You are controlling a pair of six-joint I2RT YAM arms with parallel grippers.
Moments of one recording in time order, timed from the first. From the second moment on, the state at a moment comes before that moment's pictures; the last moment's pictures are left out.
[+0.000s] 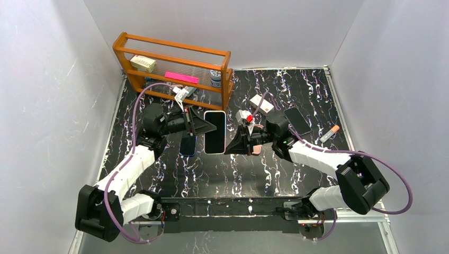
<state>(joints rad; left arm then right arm) -0.33 1.10 0.69 0.39 0.99 -0.79 0.69 1.34 0.67 0.55 -1.09 0.16</state>
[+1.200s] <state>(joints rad) -0.35 1.05 0.69 0.41 0.96 -0.75 0.70 1.33 0.69 0.62 -1.13 0.20</state>
